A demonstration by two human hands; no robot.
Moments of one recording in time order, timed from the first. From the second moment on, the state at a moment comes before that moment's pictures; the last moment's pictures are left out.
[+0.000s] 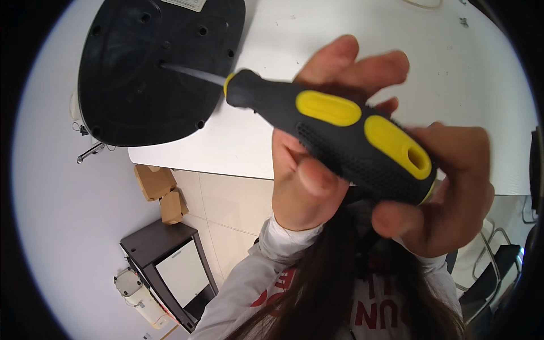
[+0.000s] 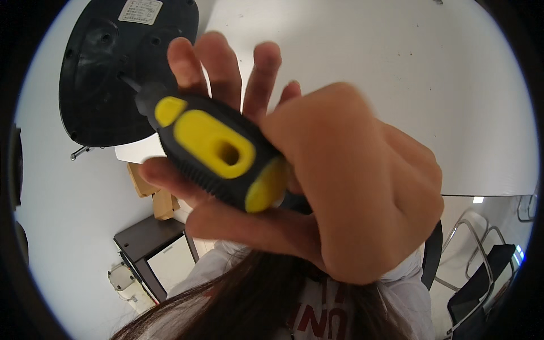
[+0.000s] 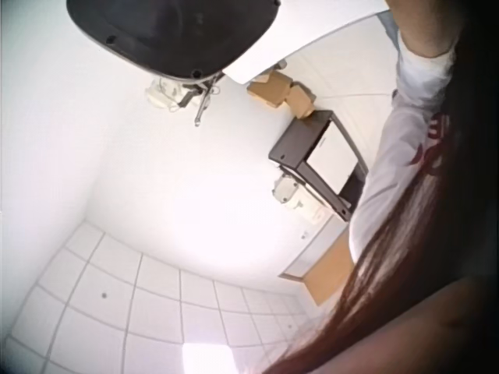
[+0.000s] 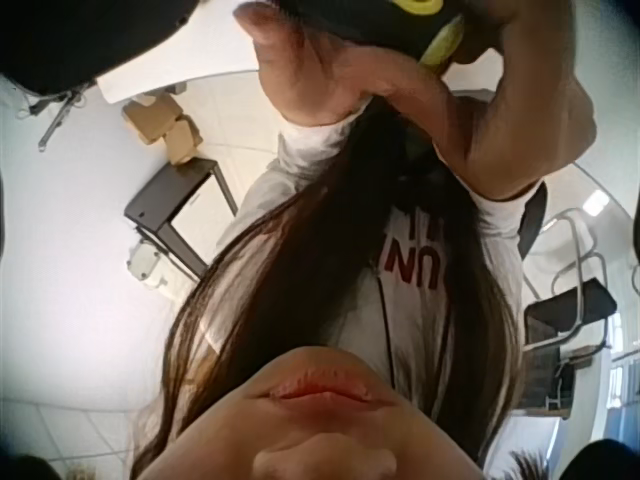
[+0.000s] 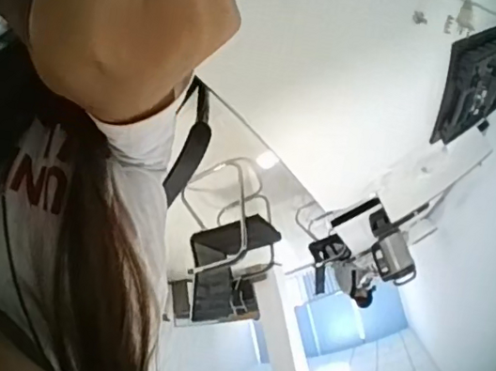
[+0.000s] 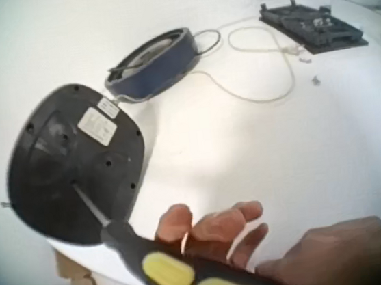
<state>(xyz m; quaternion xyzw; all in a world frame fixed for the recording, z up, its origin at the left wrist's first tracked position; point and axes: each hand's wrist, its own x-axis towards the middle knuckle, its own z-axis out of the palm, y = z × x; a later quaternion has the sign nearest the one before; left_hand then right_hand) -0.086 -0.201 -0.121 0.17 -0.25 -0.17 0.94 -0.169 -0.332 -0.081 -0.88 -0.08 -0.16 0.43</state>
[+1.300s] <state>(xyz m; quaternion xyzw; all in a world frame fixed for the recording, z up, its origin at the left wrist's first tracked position) -0.088 -0.212 -0.118 0.11 -0.30 -0.20 0.93 -0.146 -0.313 -0.057 -0.84 -0.05 -0.27 0.47</state>
